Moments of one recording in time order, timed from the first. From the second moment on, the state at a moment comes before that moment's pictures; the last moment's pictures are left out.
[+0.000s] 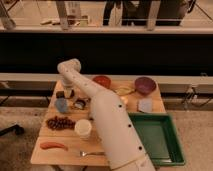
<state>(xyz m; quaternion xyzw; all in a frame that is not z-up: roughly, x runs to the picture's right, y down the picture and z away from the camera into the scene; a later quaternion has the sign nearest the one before) -0.264 0.006 0.992 -0.26 -0.18 -0.07 0.95</state>
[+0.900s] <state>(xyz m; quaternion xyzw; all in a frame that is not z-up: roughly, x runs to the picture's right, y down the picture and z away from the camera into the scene) -0.307 -0.023 1.004 -0.26 -0.19 -0.10 0.94</state>
